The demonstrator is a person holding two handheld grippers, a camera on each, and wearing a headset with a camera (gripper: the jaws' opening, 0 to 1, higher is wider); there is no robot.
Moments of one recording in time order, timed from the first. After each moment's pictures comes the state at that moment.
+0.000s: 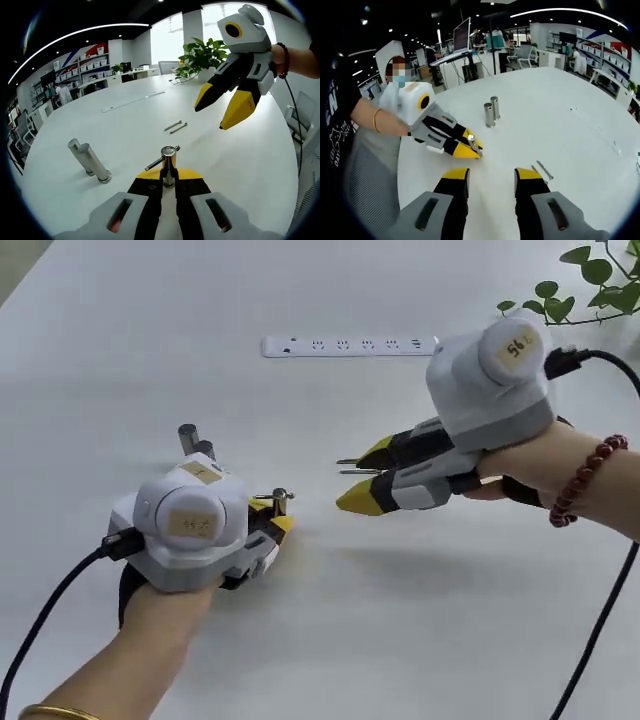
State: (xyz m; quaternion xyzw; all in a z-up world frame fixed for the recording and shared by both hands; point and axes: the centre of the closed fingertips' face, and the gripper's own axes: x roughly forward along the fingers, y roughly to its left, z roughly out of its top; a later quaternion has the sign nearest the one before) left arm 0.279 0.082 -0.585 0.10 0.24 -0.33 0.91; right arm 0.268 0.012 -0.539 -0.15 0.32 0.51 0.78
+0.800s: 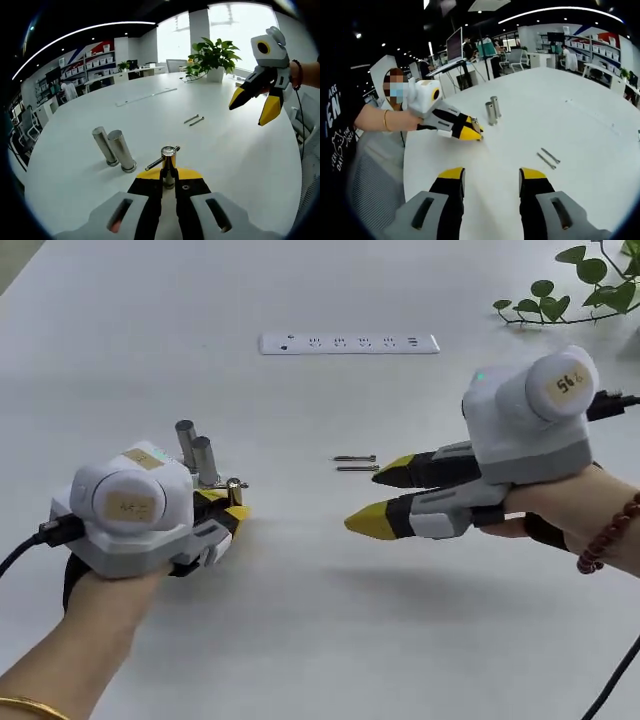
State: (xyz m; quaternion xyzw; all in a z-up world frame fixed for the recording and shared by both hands) left arm 0.286 0.122 -0.590 0.10 0.25 -0.31 0.91; right arm 0.248 0.007 -0.544 -0.09 0.32 0.49 0.80
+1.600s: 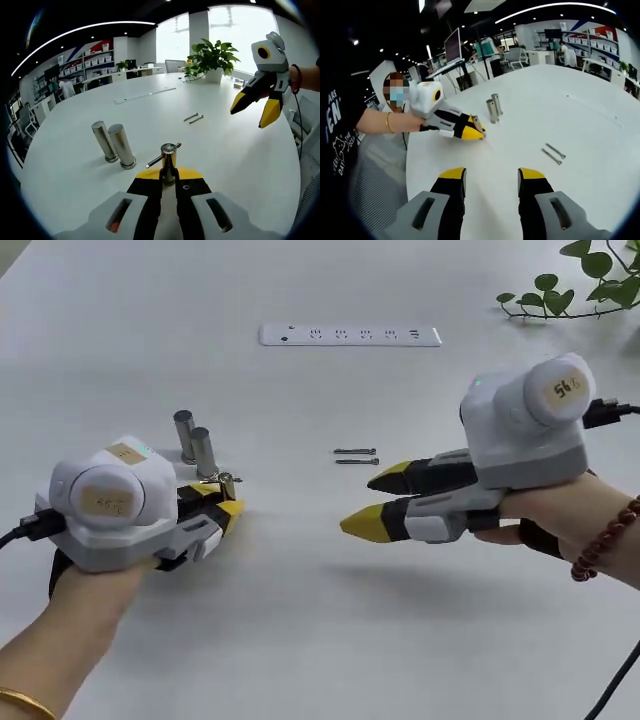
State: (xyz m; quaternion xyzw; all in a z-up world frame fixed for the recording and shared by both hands) left arm 0.284 0.124 -0.596 0.08 0.26 -0.32 0.91; right arm 0.242 0.011 -0.549 -0.07 0.33 0.49 0.80
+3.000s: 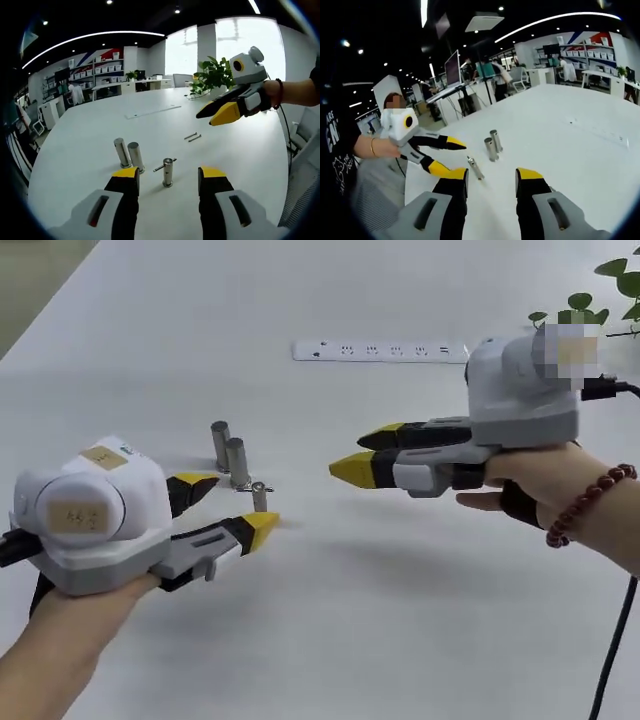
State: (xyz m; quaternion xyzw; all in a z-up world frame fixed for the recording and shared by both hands) left arm 0.260 0.139 -0.539 0.05 0.21 -0.29 0.93; right arm 0.288 0.060 -0.507 -0.02 0.26 0.51 0.82
